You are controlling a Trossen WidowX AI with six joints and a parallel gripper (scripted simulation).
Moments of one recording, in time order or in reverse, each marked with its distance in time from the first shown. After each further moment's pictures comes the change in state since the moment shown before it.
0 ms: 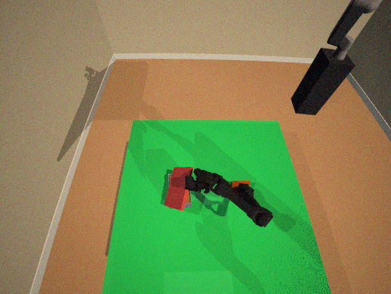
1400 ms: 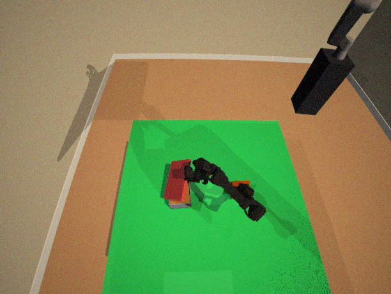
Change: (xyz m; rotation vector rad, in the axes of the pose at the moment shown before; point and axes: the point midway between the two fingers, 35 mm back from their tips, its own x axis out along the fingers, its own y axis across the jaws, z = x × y) arm 0.006 -0.006 0.058 0.014 0.003 -0.008
